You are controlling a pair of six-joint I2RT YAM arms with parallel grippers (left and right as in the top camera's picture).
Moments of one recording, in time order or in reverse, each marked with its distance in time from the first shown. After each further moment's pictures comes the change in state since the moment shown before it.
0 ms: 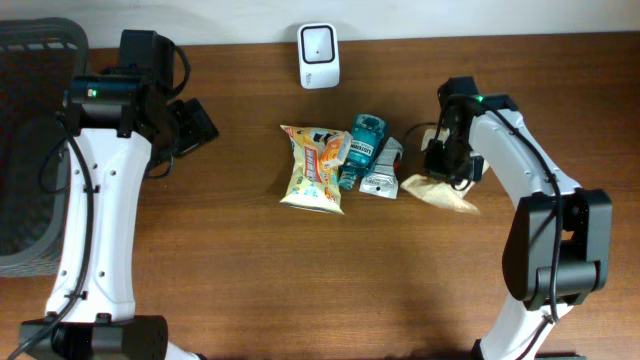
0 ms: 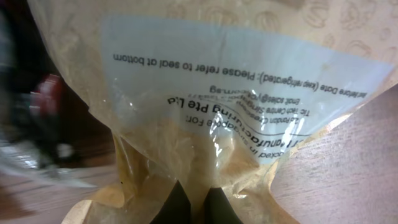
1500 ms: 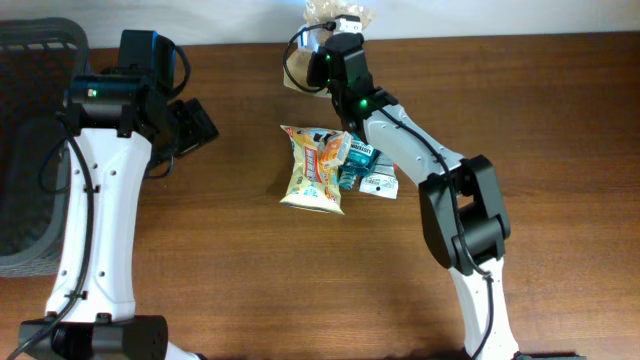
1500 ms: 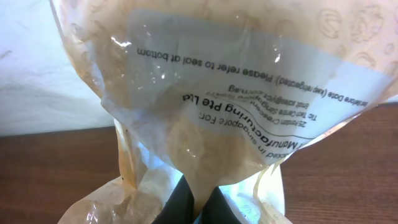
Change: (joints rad) left arm 0.000 0.000 0.000 0.000 0.000 0.000; right arm 0.349 0.361 0.338 1.143 0.122 0.033
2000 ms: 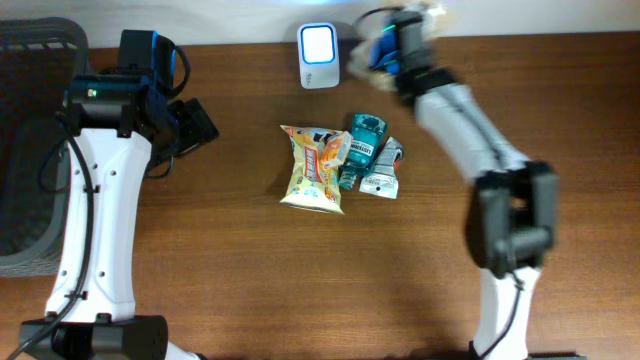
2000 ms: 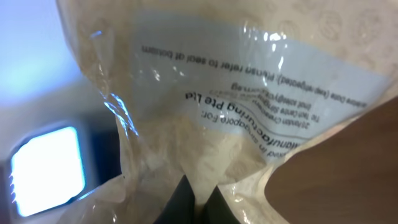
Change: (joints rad) left arm 0.000 0.000 0.000 0.000 0.000 0.000; right arm -0.259 -0.172 0.005 -0.370 0.115 -0.011
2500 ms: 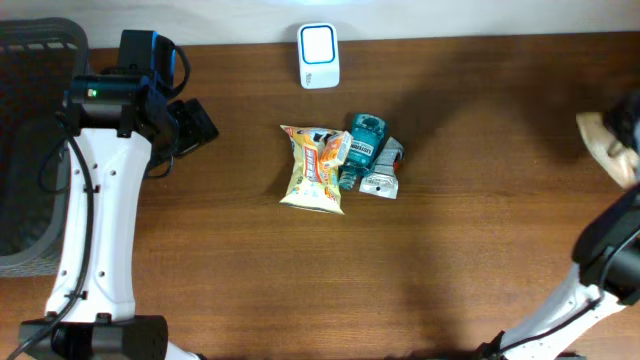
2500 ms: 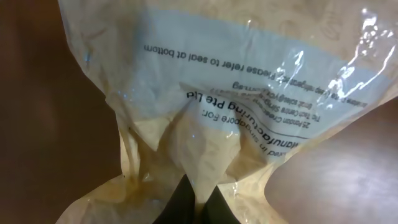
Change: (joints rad) left arm 0.000 0.000 0.000 0.000 0.000 0.000; right arm -0.763 -0.012 -0.001 -0.468 0.017 0.003
